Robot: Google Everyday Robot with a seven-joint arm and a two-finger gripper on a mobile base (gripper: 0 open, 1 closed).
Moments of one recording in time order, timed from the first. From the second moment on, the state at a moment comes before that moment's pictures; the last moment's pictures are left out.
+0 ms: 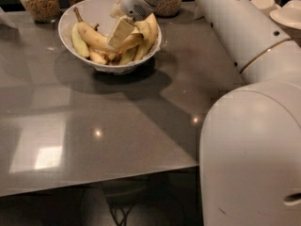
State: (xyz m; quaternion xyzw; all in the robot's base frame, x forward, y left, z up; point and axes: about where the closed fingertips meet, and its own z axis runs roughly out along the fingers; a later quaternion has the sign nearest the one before) arm 0.706 0.111 0.938 -0.69 0.62 0.17 0.35
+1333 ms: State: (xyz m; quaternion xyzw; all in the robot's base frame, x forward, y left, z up) arm 0.690 0.129 0.901 -0.69 0.62 0.22 0.29
